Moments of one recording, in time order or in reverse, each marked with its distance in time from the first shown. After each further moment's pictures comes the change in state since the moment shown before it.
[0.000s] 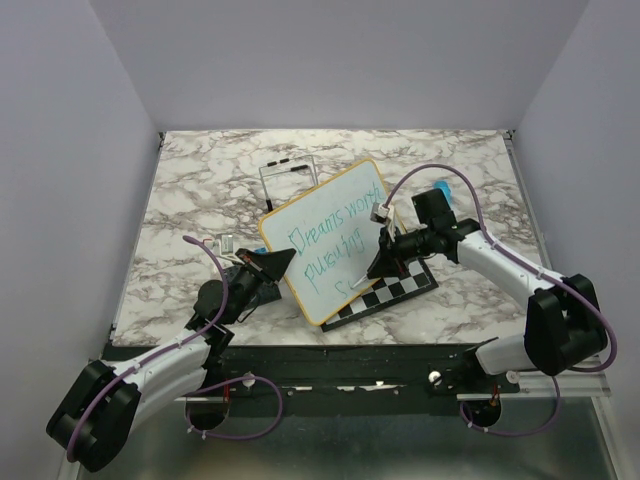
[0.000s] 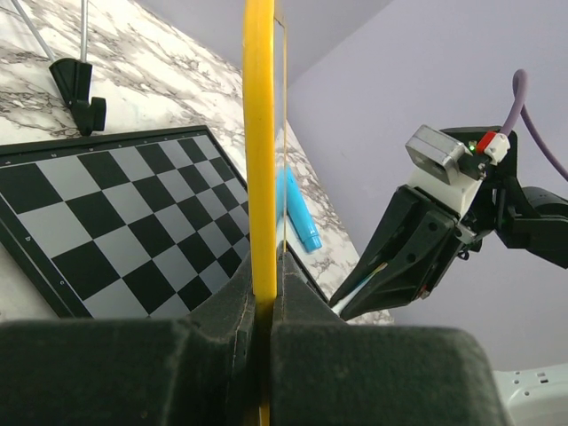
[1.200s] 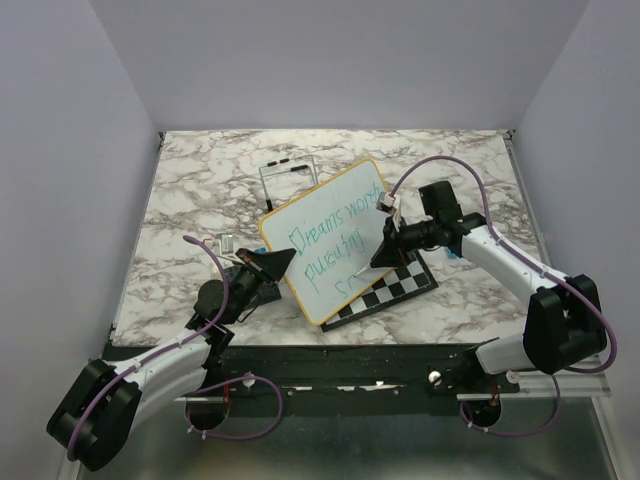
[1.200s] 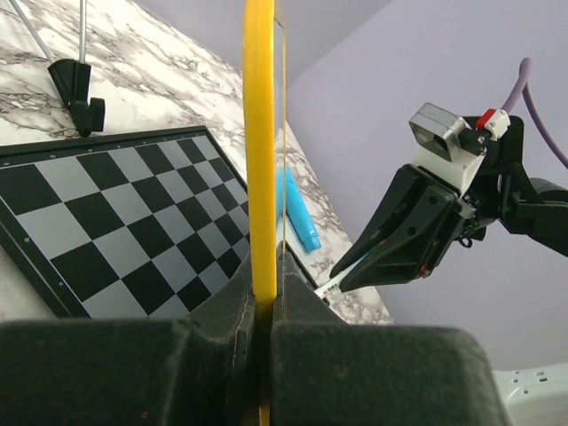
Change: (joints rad) left arm 0.000 0.008 0.000 0.010 0.000 0.000; right arm -0.045 0.005 0.045 -0.002 0.027 0.027
